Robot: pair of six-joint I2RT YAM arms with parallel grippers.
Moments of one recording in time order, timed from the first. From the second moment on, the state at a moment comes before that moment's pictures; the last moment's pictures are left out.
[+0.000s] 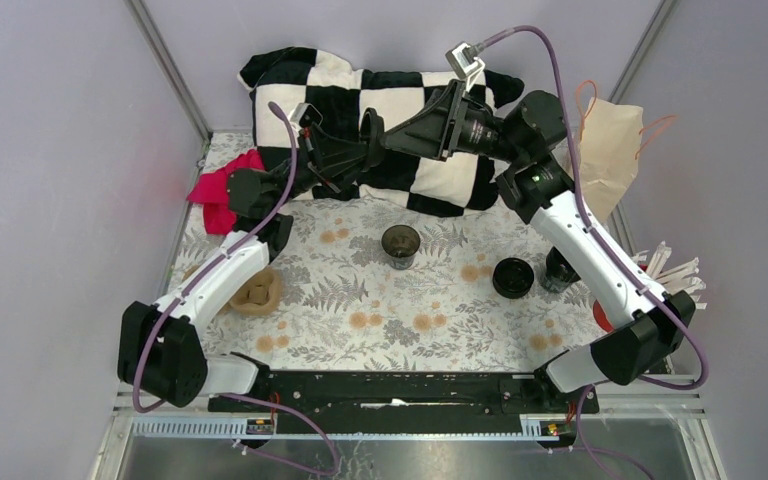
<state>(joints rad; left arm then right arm) -0.38 1.32 1.00 0.97 0.78 -2.09 0.53 1.47 1.57 0.30 -0.87 1.15</state>
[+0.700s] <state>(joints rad) -0.39 1.40 1.03 1.15 0.77 -2.09 0.56 1.46 1.57 0.30 -0.87 1.01</state>
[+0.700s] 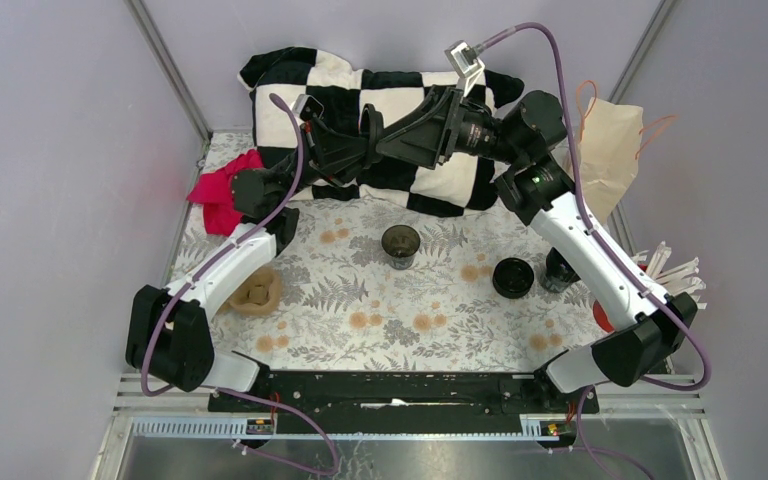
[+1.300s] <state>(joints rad) -0.41 1.40 1.03 1.14 0.78 -2.09 0.52 1.45 1.54 0.24 -0.85 1.00</state>
